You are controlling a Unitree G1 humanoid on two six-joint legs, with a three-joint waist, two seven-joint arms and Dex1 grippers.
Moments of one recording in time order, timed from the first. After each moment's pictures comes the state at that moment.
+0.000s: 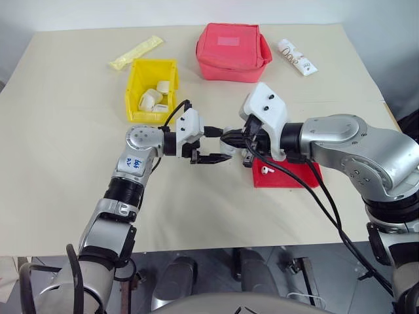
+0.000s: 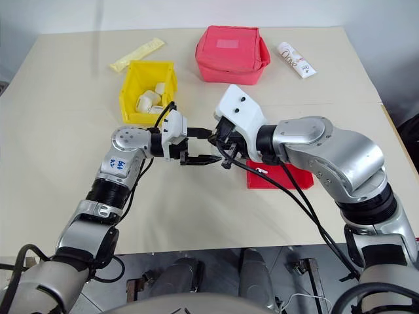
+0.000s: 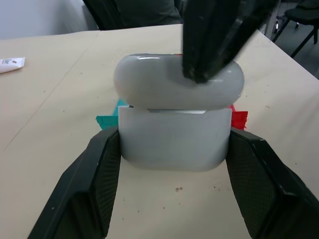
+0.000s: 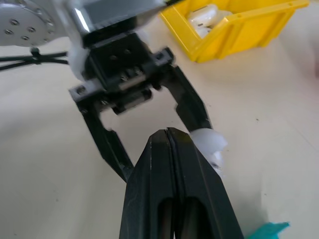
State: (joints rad) left arm -0.74 0.31 -0.13 0.48 -0.19 -0.05 -1.17; right arm -0.78 -0.74 0.26 -0.47 0.68 1.09 0.54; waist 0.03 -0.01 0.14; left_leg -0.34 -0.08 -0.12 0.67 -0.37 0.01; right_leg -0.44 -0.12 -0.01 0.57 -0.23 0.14
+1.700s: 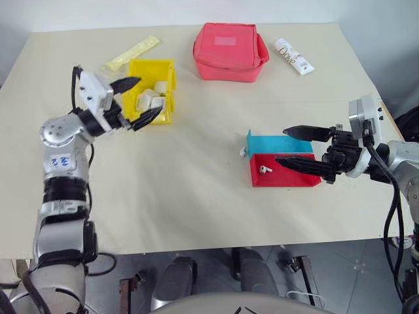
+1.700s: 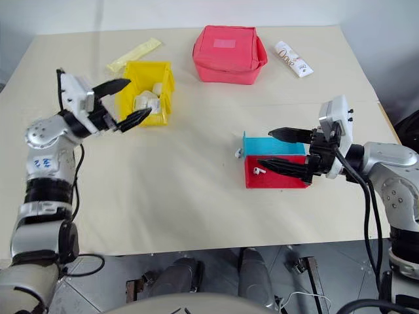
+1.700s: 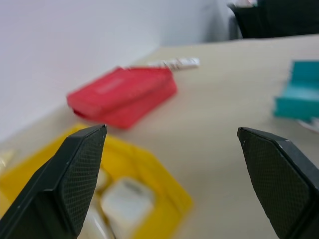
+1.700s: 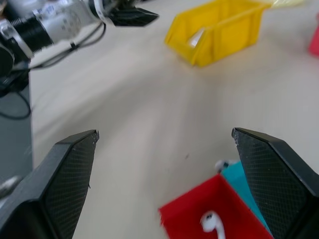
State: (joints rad) left arm -0.63 0.62 0.19 0.49 -0.33 -0.11 -1.04; right arm -0.36 -0.89 -0.19 -0.24 0.78 0.75 1.12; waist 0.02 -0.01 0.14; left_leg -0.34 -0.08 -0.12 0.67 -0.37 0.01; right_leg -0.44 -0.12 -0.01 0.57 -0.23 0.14
